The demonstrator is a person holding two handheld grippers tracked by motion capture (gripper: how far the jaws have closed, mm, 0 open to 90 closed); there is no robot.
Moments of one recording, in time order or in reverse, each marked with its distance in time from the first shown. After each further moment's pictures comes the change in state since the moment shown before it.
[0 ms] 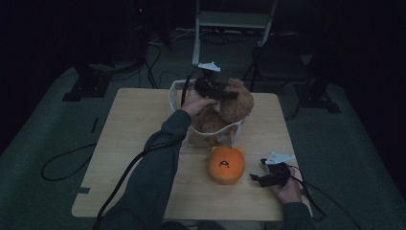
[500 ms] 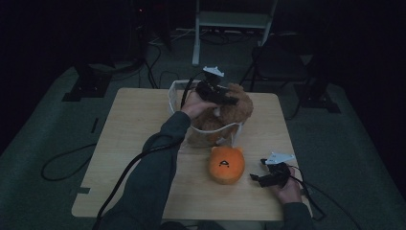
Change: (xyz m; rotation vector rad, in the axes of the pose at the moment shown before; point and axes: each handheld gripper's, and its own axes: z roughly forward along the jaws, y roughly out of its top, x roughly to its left) left arm -0.006 -0.006 0.005 0.095 0.011 0.021; right arm 0.000 0.000 0.000 0.001 0.000 0.001
